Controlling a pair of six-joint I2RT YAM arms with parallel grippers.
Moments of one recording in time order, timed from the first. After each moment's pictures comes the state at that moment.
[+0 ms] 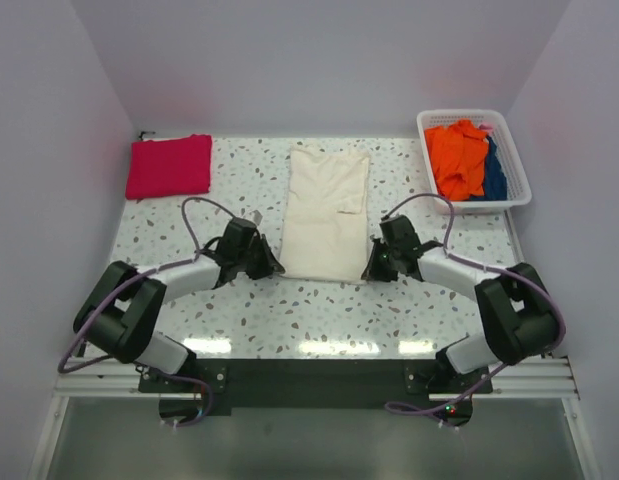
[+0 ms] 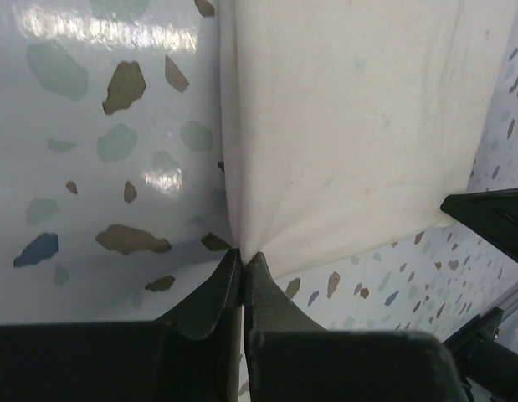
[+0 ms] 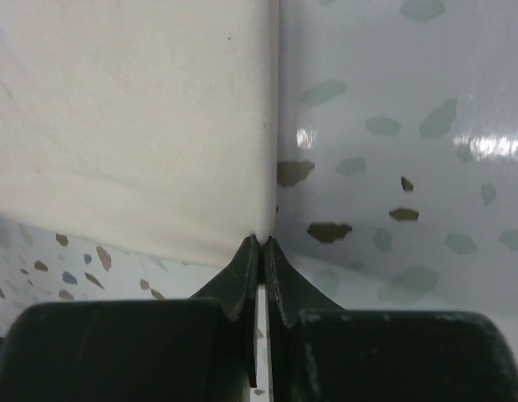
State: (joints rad) left arm -0.47 1.52 0.63 0.05 0.19 -0.77; right arm 0.44 1.51 0.72 -0.23 -0.10 0.66
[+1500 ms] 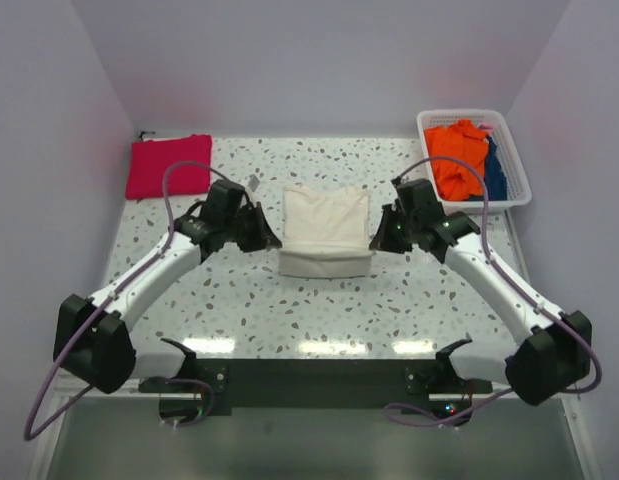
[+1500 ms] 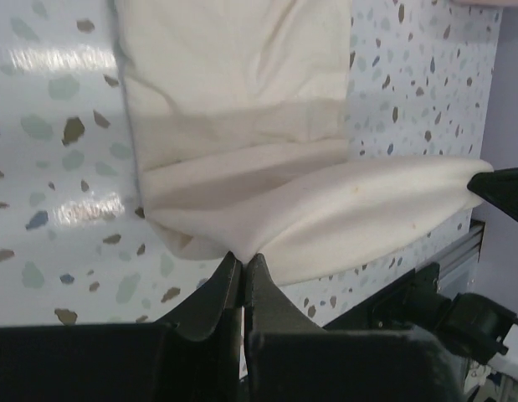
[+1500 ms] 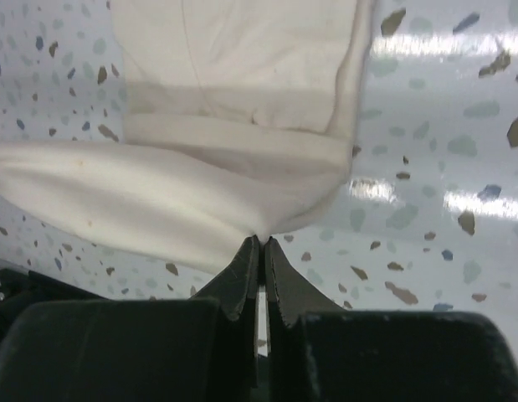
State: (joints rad) left arm -0.46 1.28 0.95 -0.48 0.28 -0.67; right arm 0.44 1.21 1.03 -0.71 -0.09 0.57
